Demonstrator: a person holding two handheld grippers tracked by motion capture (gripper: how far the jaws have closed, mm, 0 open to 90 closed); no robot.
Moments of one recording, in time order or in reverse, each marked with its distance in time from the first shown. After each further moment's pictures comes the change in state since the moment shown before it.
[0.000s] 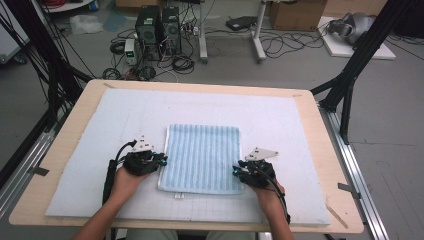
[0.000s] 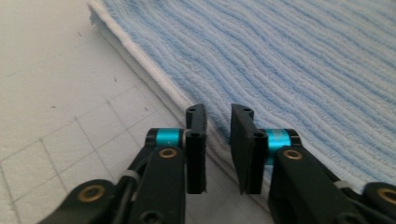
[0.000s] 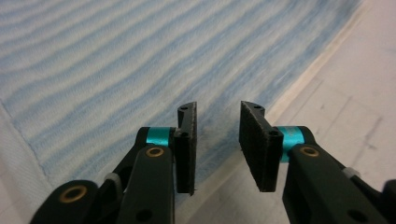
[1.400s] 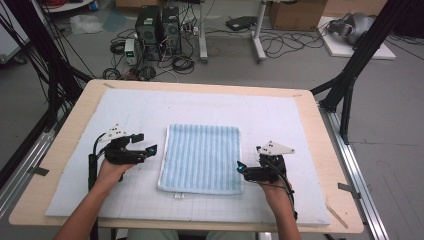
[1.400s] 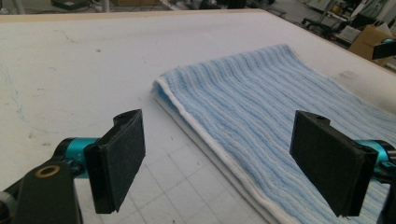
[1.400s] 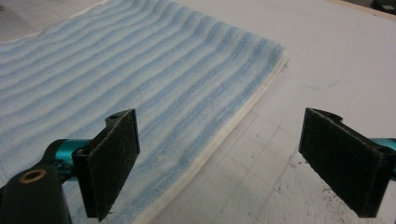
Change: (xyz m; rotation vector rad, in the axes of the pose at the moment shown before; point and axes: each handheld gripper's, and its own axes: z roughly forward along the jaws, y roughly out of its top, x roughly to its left) left arm 0.050 0.009 -0.027 -0.255 -0.078 -0.131; right arm -0.019 0.007 -0.021 -0.123 -0.063 0.018
